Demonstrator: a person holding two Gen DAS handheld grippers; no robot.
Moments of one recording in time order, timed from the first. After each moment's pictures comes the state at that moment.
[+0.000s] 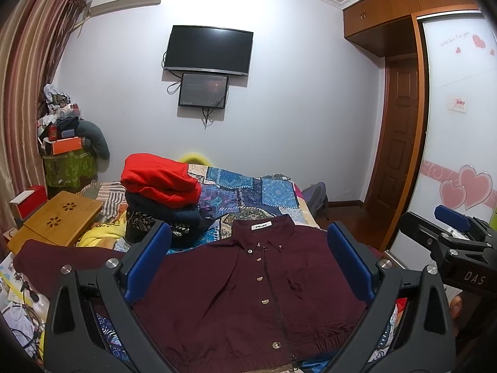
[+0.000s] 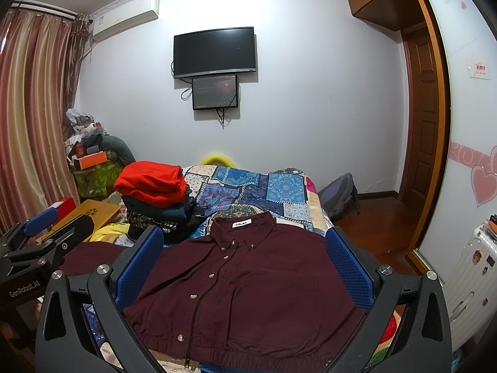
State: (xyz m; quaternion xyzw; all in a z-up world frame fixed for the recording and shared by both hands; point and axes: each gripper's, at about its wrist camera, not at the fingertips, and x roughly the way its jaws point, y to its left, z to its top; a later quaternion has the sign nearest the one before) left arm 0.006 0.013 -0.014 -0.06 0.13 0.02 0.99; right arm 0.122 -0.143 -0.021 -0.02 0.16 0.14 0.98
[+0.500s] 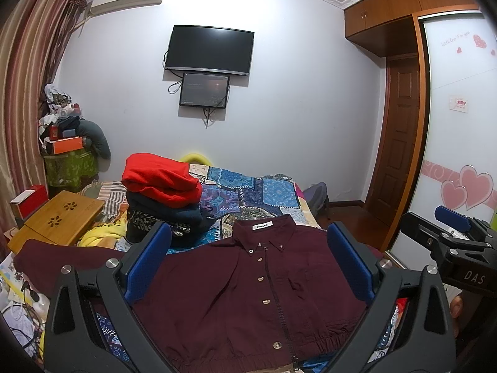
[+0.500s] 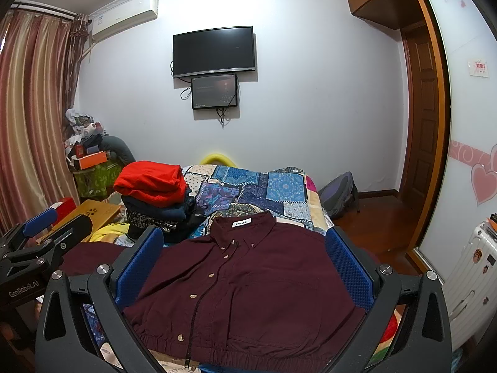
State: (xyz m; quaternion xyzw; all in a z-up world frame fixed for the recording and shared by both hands) left arm 0.007 0.016 -0.013 -0.07 0.13 0.02 0.99; right arm 0.123 -0.144 -0.021 -0.02 0.17 0.14 0.98
